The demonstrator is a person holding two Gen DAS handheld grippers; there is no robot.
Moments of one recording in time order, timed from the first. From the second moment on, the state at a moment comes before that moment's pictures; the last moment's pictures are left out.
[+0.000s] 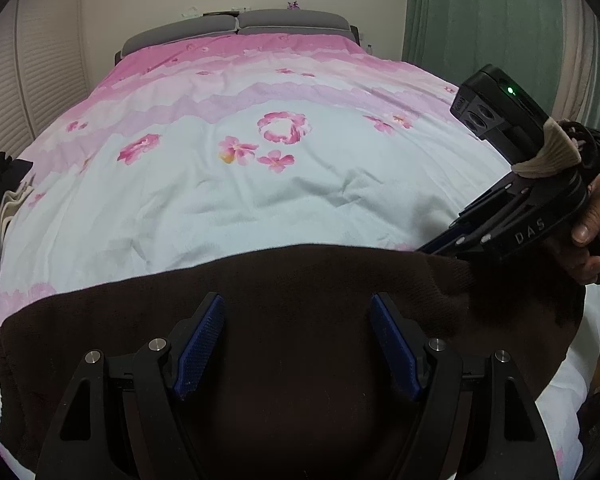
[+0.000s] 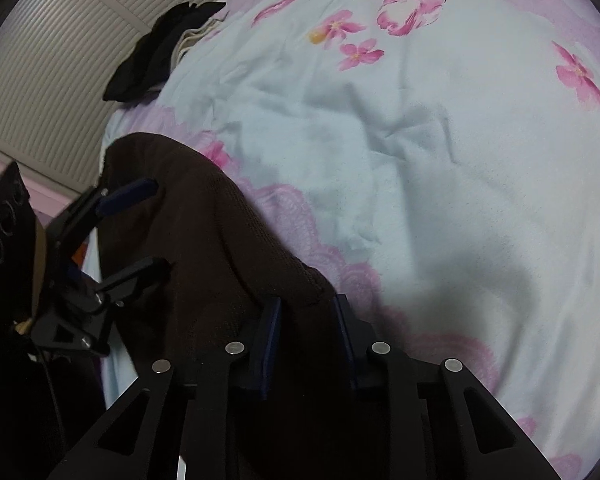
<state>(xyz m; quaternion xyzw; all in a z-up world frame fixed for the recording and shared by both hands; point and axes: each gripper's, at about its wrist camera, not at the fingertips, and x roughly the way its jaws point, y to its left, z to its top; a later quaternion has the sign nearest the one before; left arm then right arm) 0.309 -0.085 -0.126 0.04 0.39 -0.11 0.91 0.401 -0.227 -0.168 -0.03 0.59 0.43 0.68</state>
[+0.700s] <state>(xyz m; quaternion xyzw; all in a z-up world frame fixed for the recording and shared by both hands) 0.304 -0.077 -0.121 0.03 0.38 -0.11 0.92 0.422 -0.234 -0.110 -0.04 0.50 0.40 0.77</state>
